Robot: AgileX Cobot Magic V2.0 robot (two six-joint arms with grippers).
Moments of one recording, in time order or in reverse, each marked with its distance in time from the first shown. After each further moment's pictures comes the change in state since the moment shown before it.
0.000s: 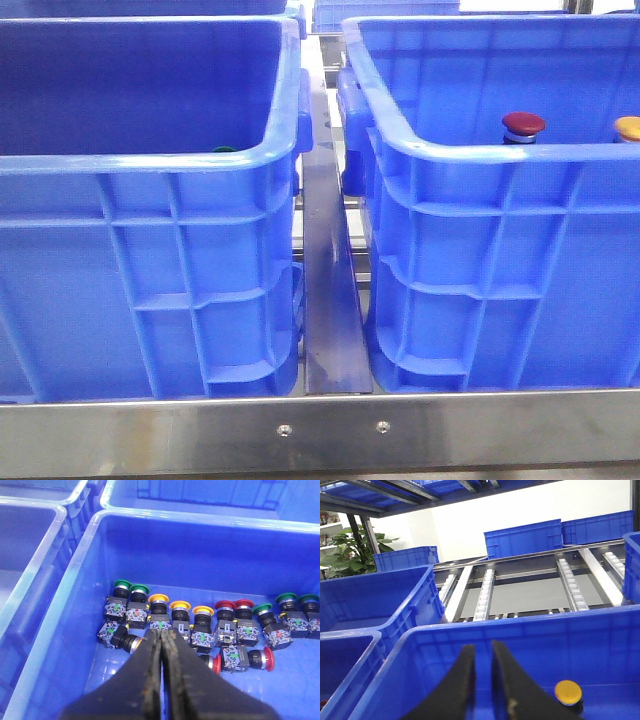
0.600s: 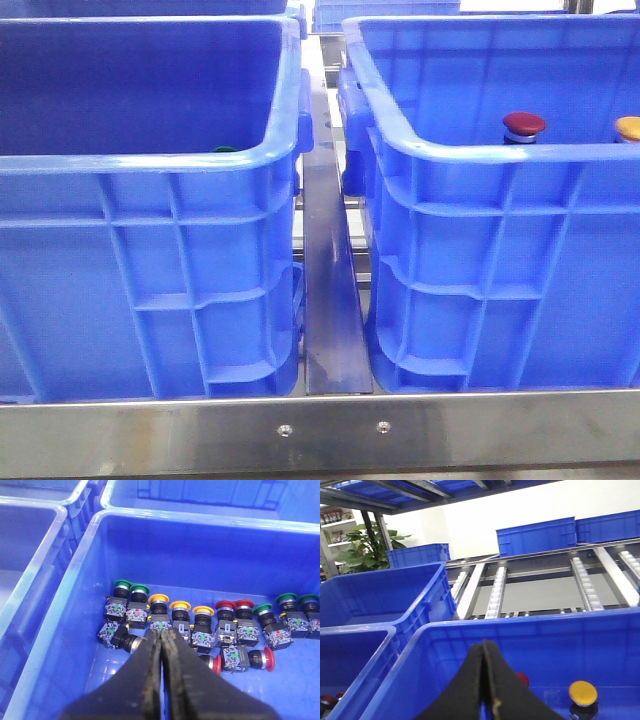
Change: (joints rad) left arm 0.000 0.000 0.000 0.000 0.000 0.000; right arm 0.000 0.000 0.000 0.000 0.055 -0.001
